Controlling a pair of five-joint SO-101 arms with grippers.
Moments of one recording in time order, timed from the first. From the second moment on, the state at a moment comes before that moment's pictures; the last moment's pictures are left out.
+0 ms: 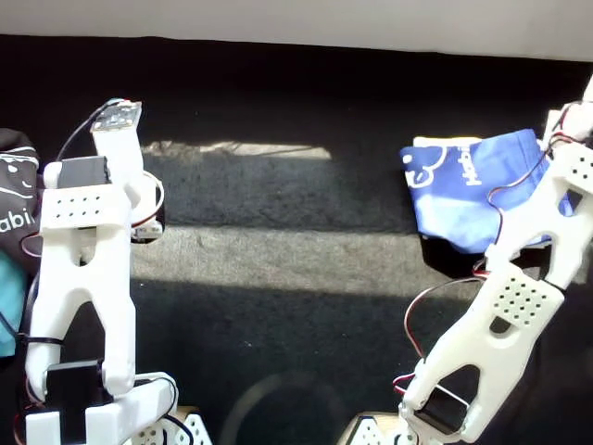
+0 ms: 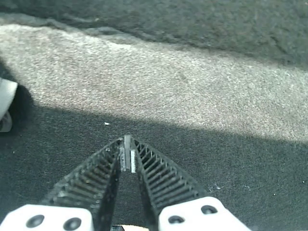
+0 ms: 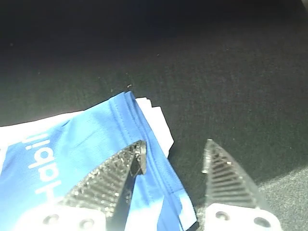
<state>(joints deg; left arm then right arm) -14.5 -13.9 19.3 79.9 0.7 26.3 52.1 -81.5 82.4 18.4</state>
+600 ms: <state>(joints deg) -45.8 -13.1 10.0 77.4 -5.8 21.5 51.9 -94.5 100.5 18.0</state>
